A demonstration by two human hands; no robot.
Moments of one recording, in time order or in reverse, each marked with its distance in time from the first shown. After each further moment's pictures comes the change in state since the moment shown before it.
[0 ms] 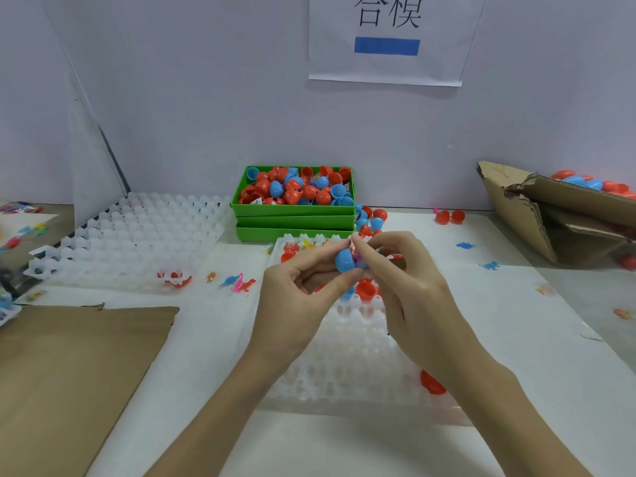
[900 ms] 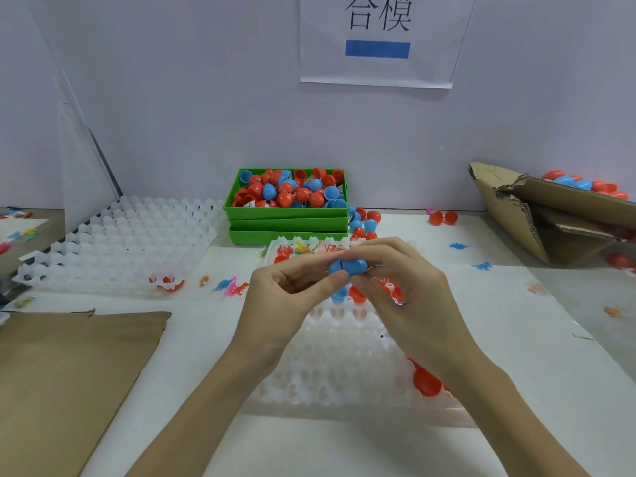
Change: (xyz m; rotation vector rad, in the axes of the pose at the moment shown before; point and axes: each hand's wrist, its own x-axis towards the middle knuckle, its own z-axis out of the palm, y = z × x) left_hand 0.005 -0.004 -0.010 -0.099 -0.051 -0.133; right_hand 0.004 0.000 -0.006 0.465 -0.041 0.217
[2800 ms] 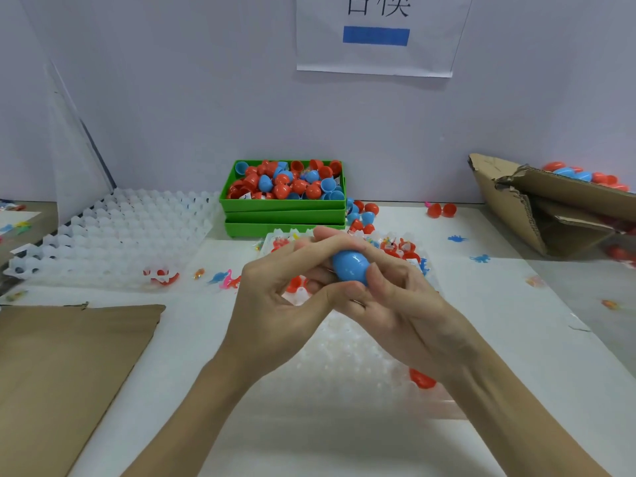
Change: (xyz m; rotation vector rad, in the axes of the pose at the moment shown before) left_hand -0.014 0.017 0.002 0.368 -0.106 0.523; right_hand 0.000 -0.011 0.003 1.366 -0.441 0.340
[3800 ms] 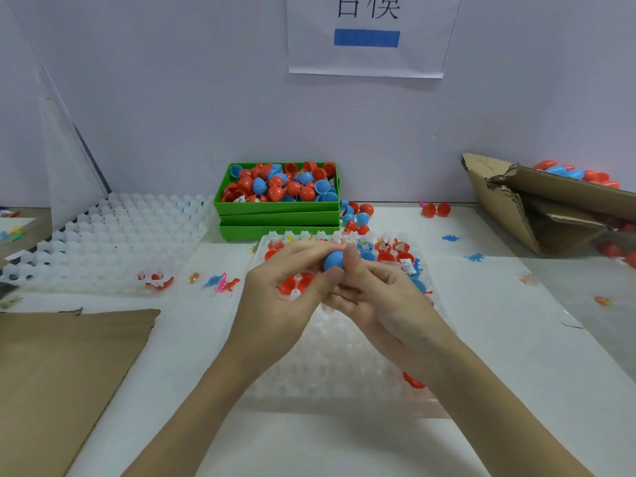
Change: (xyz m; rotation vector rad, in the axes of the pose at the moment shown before) left_hand 0.000 -0.021 0.009 0.015 -0.004 -0.192; right_hand 0.007 0.014 -0.006 -0.108 0.354 0.012
